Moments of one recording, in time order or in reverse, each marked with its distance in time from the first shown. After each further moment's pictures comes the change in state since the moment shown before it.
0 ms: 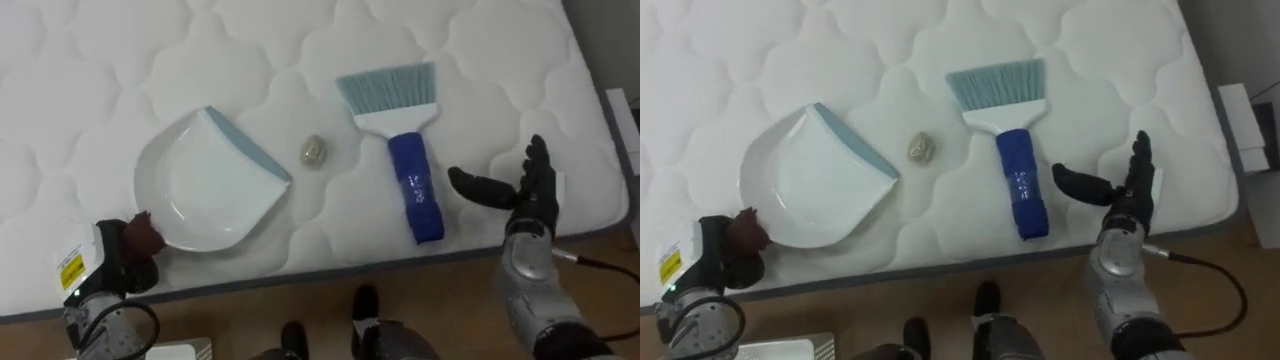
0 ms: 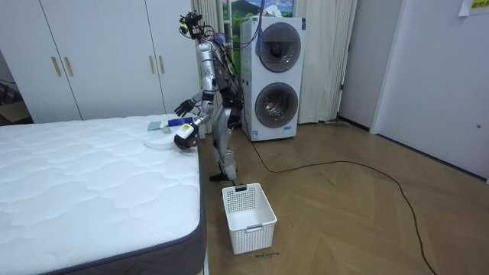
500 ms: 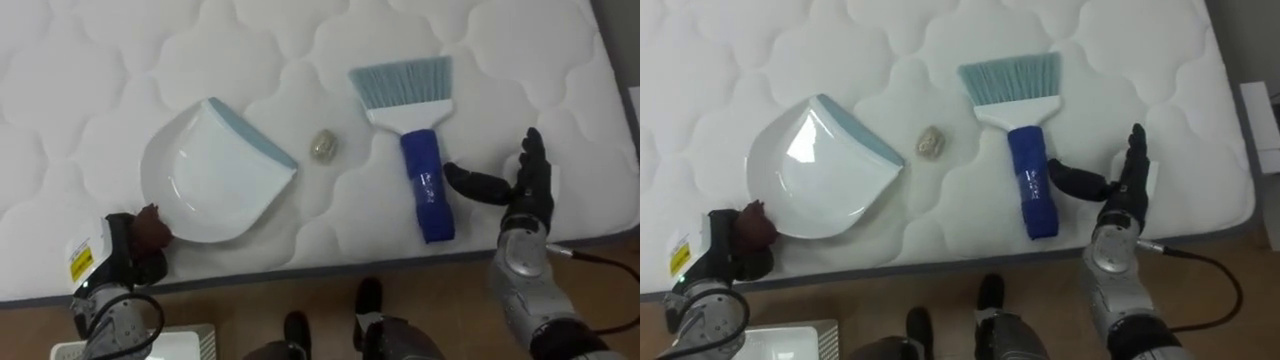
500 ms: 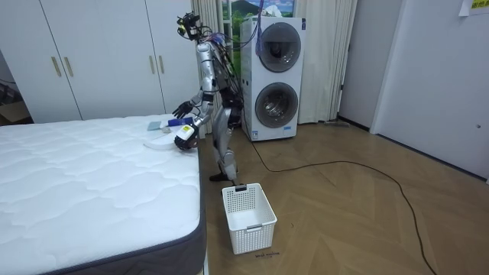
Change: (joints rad) left arm -0.014 -0.008 -0.002 -0.028 -0.024 0.002 -0.033; right arm -0.014 -0.001 0.064 -0.002 -0.001 -0.012 -0.033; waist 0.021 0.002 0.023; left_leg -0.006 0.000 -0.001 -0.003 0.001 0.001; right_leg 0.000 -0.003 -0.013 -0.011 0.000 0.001
